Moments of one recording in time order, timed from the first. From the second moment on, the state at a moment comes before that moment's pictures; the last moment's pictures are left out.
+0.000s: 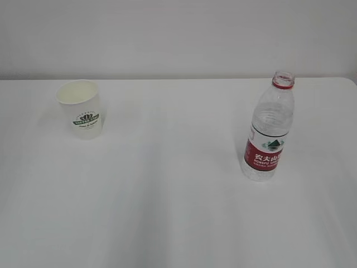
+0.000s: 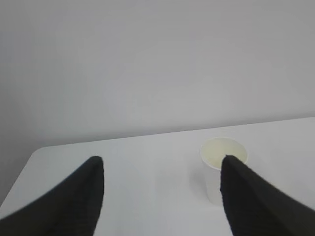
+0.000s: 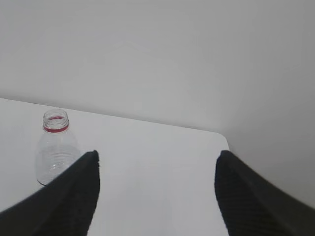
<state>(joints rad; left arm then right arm) -0.03 0.55 -0.55 0.06 0.22 0.00 0.05 0.31 -0.52 -0.10 0.45 -0.10</state>
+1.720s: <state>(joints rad) -0.03 1.13 -0.47 0.00 -0.23 0.00 0.05 0.96 -0.48 -0.10 -0.20 -0.07</state>
